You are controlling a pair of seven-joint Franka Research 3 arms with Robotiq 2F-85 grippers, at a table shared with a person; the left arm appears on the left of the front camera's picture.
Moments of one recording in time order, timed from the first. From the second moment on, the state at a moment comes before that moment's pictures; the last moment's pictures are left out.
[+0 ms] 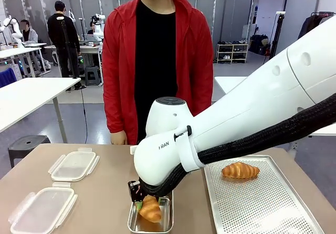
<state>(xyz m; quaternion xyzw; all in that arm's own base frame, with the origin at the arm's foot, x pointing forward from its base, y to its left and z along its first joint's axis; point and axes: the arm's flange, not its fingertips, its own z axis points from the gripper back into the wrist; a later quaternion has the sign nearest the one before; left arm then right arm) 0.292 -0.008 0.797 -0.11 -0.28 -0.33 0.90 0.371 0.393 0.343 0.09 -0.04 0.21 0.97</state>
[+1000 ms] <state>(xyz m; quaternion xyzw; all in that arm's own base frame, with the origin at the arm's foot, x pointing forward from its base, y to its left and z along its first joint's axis) 0.292 -0.008 0.797 -0.11 -0.28 -0.33 0.90 0.369 0.387 0.350 0.08 -0.03 0.21 0.97</state>
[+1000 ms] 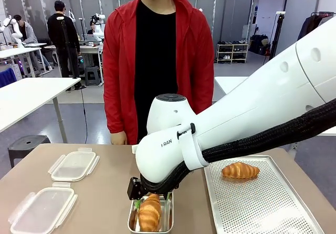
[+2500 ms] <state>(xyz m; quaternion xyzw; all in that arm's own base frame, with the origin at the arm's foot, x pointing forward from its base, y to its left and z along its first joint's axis) 0.292 -0.008 0.797 -0.11 -0.28 -0.33 0.90 0.330 0.352 0.491 0.05 -0.08 0.27 0.96</state>
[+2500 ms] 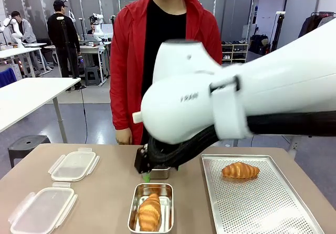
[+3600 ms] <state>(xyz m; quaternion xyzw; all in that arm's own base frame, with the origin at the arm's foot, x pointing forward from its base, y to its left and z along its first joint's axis) 0.292 -0.008 0.797 -0.11 -0.28 -0.33 0.90 0.403 0.086 0.496 -0.02 -0.15 0.45 0.88</state>
